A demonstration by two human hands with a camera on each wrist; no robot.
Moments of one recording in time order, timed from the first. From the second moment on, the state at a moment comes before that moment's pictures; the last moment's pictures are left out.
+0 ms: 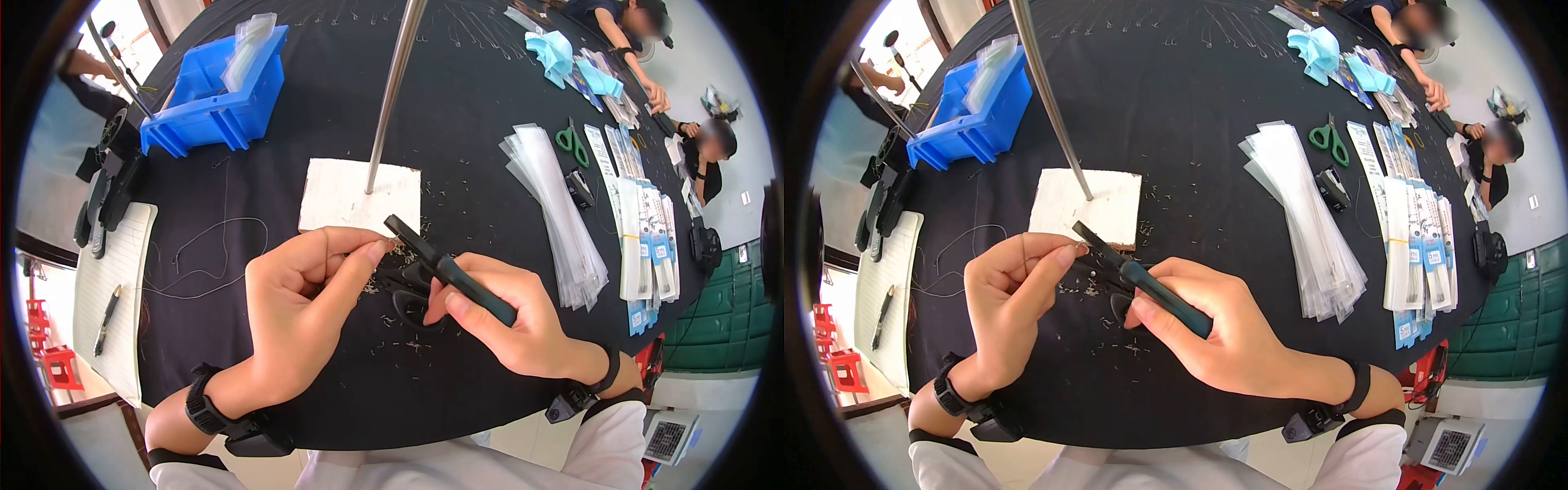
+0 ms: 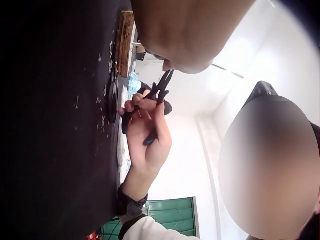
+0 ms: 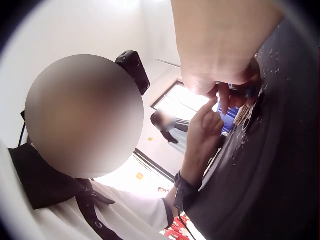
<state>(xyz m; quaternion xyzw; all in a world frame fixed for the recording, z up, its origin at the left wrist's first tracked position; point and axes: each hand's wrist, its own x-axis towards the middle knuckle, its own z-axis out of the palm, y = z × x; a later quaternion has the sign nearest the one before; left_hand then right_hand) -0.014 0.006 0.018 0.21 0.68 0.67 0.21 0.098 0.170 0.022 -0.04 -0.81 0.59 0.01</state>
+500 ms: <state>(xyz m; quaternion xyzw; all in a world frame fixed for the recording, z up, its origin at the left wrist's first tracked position) -0.015 0.006 0.018 0.21 0.69 0.65 0.23 0.097 0.170 0.018 -0.02 -0.82 0.57 0.04</state>
